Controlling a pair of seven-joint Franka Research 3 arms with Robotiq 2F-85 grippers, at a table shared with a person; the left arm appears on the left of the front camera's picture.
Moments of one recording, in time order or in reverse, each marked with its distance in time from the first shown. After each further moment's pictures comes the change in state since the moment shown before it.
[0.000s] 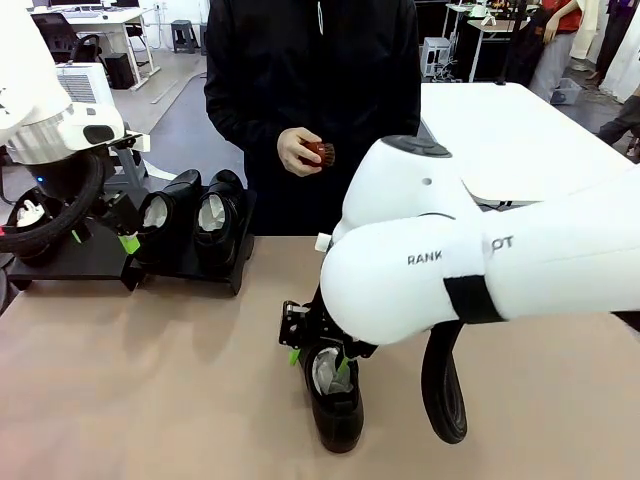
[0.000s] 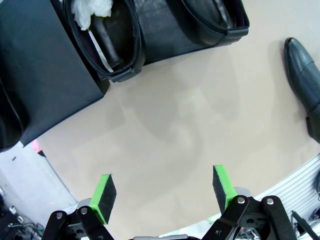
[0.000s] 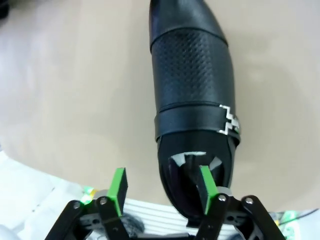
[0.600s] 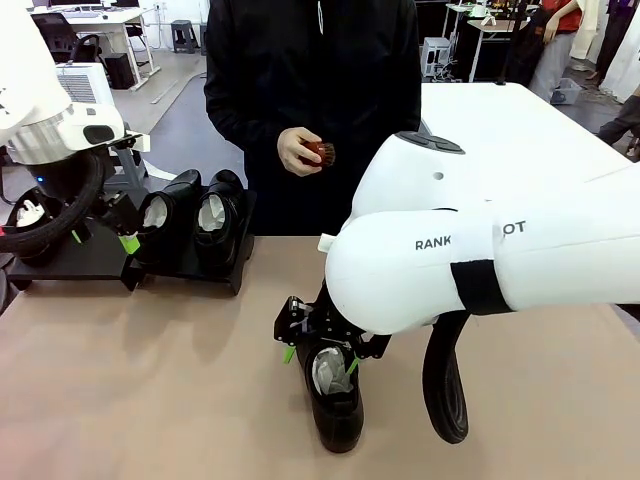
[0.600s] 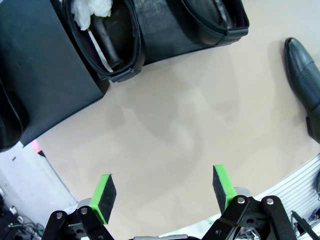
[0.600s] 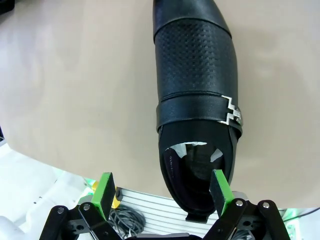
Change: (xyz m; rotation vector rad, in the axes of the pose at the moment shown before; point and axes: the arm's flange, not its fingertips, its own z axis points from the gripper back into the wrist) left arm 0.000 0.000 0.000 0.000 0.000 0.000; right arm -0.002 -0.004 0.000 0.018 0.026 0.011
